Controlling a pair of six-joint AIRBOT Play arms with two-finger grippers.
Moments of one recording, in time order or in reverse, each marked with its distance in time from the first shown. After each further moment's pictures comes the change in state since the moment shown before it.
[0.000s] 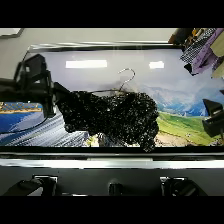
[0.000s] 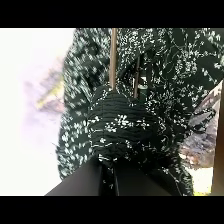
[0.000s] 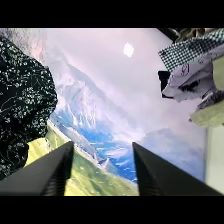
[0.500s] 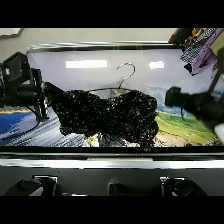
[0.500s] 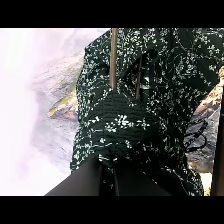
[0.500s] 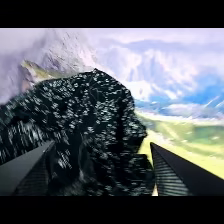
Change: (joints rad) left arm -0.001 0.063 -0.003 0.000 -0.003 -0.028; right arm -0.175 -0.252 -0.040 0.225 -0.179 0.789
